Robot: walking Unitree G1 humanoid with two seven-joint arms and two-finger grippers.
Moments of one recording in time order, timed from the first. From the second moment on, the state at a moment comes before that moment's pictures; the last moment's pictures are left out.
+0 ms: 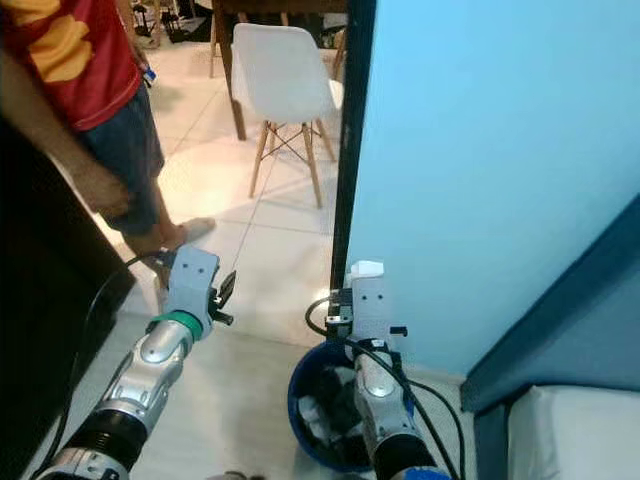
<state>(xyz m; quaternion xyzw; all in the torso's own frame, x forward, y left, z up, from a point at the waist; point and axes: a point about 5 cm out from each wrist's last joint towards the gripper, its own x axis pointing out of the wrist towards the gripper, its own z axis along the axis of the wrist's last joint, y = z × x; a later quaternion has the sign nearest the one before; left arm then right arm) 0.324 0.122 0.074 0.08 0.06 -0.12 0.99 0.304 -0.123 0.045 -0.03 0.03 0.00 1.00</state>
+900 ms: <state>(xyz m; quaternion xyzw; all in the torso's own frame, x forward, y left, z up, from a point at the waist) 0.313 0.133 0.058 0.11 0.09 -0.14 0.98 0.286 -0.134 -0.018 -0.18 0.35 0.17 0.90</state>
